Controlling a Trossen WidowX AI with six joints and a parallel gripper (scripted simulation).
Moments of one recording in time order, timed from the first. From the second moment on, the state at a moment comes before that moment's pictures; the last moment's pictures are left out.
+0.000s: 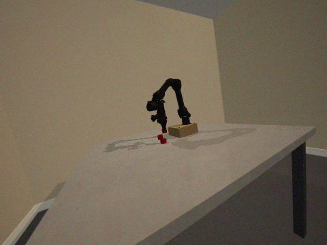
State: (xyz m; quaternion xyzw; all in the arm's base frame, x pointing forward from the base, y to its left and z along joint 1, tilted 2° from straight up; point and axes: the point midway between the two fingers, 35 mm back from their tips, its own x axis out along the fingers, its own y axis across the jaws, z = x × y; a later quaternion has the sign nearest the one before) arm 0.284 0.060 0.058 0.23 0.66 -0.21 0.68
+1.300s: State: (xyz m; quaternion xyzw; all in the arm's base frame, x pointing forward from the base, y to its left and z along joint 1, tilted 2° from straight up) arm 0.285 0.062 0.016 0.21 0.66 -0.21 0.69
